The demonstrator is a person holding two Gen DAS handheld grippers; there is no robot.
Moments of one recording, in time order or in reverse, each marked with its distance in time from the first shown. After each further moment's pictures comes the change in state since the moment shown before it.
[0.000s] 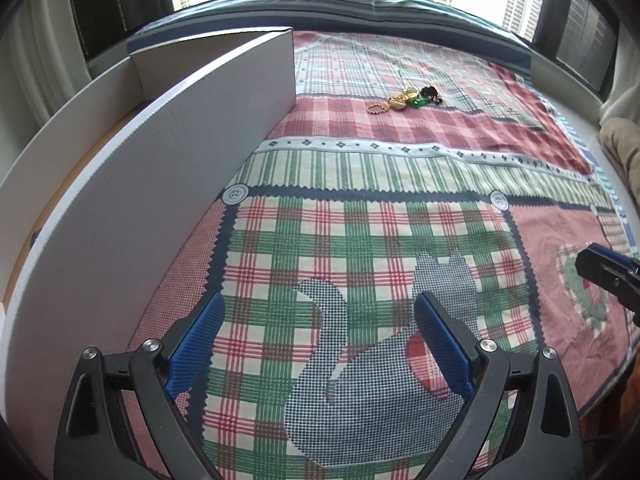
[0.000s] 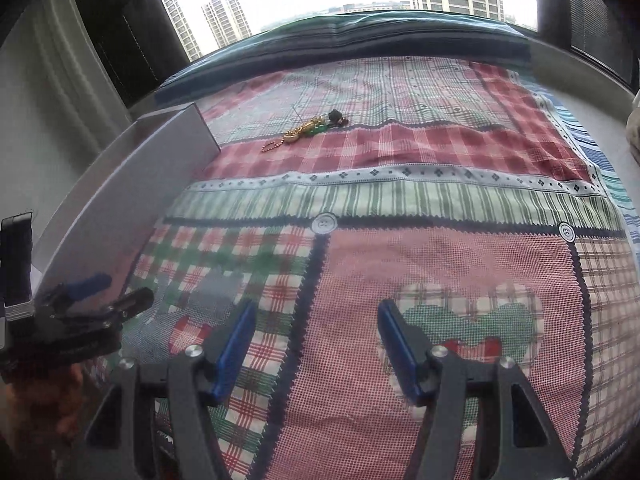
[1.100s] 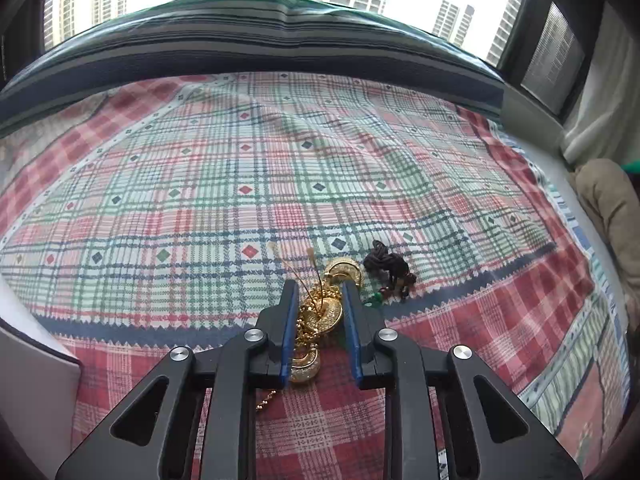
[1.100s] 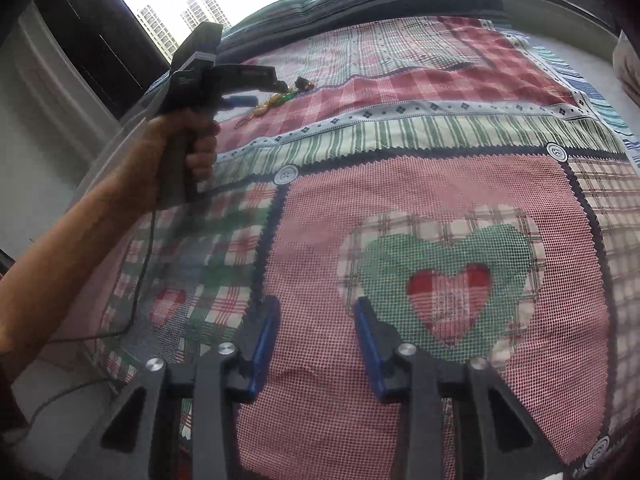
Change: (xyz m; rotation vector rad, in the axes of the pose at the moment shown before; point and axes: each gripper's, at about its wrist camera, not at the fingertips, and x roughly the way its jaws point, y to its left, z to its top) left arm 0.159 -0.074 0.195 0.067 -0.100 -0.294; right arm 0.003 -0.036 -0.041 0.109 0.055 0.044
